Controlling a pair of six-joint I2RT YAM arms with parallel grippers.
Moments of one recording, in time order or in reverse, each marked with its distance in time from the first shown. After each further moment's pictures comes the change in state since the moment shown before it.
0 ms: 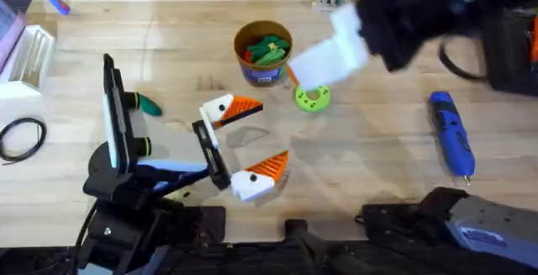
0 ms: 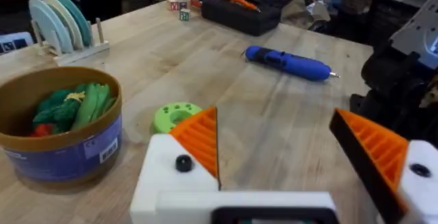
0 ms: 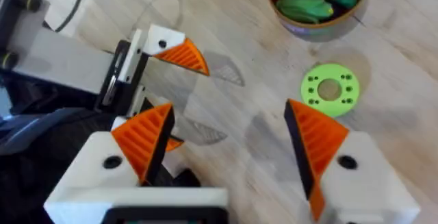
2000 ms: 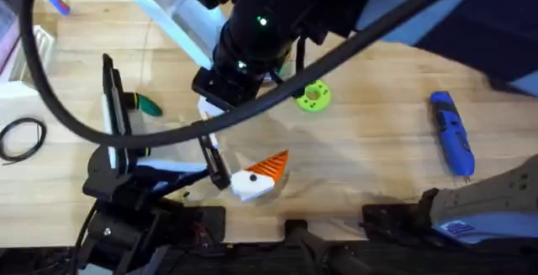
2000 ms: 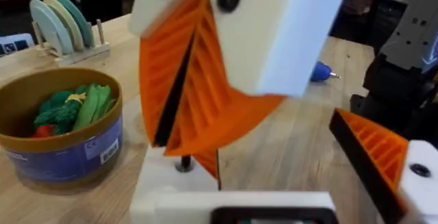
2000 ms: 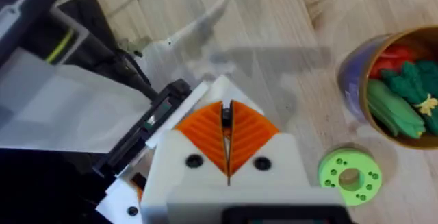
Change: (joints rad) left arm 0.000 -0.005 0.000 0.000 0.000 0.000; right arm 0.395 0.476 0.265 0.044 0.188 -0.171
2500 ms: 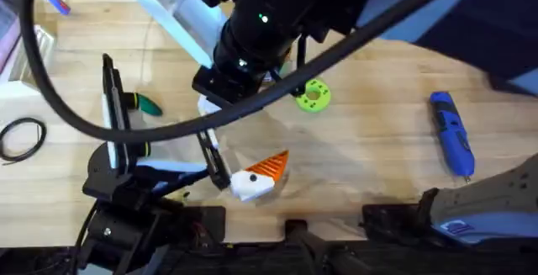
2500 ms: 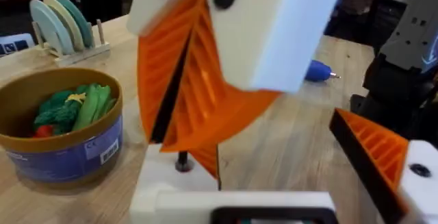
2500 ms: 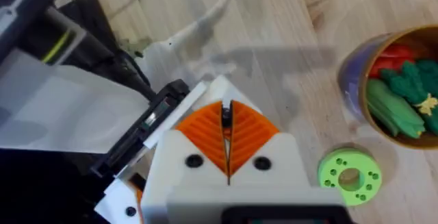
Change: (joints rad) left arm 0.000 0.000 0.000 0.000 0.000 0.000; right arm -0.007 0.000 0.000 0.001 -0.018 0.000
